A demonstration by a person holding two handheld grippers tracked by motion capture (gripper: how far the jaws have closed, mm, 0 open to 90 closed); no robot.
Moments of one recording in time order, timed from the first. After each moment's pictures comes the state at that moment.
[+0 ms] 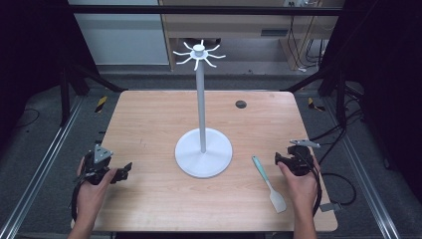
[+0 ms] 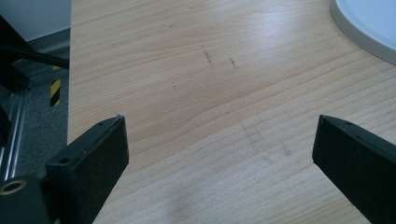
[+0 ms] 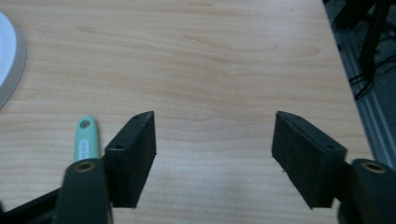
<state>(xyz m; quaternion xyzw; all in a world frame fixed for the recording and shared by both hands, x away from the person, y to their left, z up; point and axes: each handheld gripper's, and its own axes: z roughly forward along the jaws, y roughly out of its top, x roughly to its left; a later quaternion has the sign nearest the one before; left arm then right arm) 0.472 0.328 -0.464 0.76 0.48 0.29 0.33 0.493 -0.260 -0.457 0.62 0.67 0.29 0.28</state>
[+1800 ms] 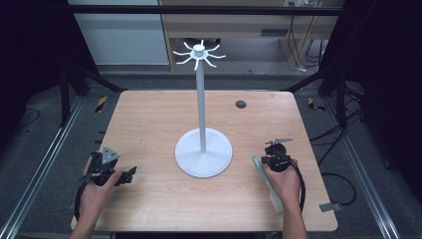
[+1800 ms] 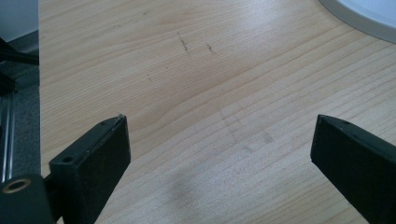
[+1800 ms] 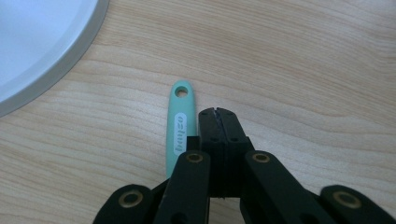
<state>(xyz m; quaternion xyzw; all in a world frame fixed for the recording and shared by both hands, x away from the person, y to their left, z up) 0.473 0.317 -0.469 0.79 0.46 0.28 0.30 0.516 -0.213 -0.477 0.57 0.76 0.27 0.17</state>
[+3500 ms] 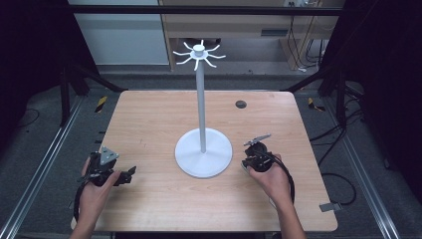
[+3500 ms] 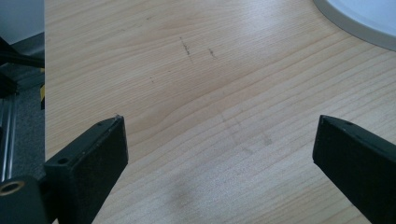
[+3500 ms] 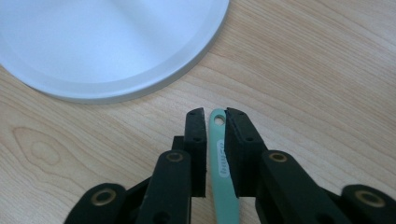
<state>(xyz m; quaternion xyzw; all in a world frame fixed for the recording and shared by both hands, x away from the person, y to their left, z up) 0.470 0.318 -0.466 0.78 0.46 0.28 0.31 0.507 -0.157 -0.449 0.47 0.83 0.25 0.14</state>
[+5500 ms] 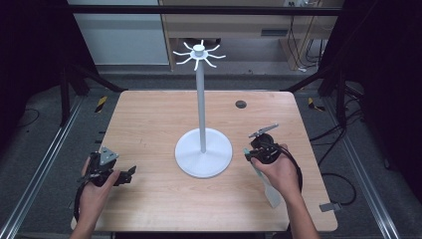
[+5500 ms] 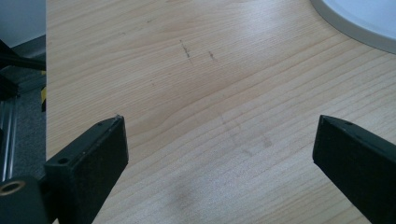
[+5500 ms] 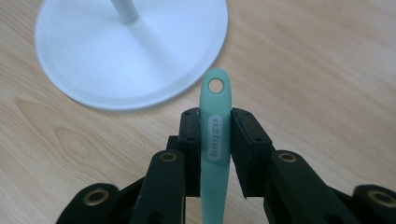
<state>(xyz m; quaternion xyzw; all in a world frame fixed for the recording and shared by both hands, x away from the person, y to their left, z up) 0.469 0.318 -0.466 0.78 0.45 0.28 0.31 0.508 -0.168 -0.407 0.45 0.84 0.27 0.13</state>
